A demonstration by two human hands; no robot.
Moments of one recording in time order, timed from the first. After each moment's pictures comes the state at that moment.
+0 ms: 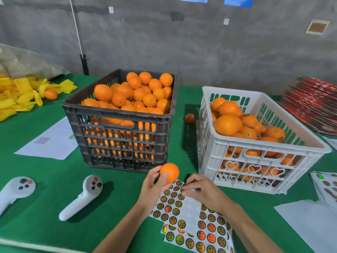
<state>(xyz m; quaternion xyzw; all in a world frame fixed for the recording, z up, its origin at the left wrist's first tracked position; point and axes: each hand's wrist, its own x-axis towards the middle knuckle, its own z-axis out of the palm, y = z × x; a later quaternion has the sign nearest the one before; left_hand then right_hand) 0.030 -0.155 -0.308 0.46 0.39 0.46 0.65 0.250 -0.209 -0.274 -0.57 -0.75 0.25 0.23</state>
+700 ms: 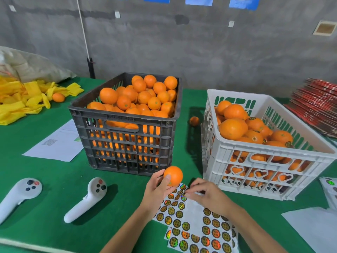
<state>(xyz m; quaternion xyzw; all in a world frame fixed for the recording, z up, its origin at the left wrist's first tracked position) 0.028 -0.148 -0.311 0.43 0.39 0.46 0.68 0.248 -0.205 -0.277 -0.55 -0.68 0.36 0.31</state>
